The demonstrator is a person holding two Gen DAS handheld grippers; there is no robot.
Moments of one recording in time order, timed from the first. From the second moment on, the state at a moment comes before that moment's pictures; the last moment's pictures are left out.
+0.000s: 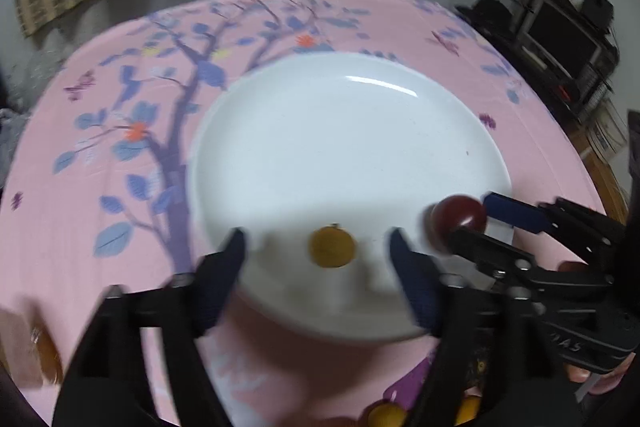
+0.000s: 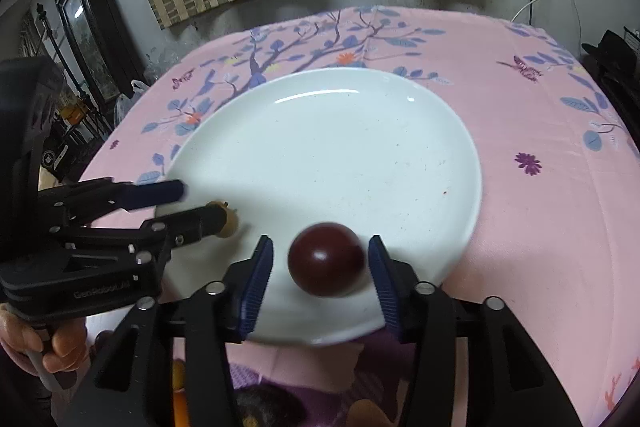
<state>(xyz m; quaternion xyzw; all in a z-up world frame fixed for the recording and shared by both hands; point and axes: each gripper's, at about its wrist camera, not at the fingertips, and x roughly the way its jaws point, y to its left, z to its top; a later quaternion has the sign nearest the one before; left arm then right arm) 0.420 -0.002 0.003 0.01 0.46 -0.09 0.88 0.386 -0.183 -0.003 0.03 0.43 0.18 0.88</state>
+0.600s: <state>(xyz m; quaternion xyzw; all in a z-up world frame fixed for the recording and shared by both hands) 0.253 0.084 -0.001 -0.05 0.40 -0.06 0.92 0.219 -0.197 -0.016 0.00 0.42 0.20 0.89</state>
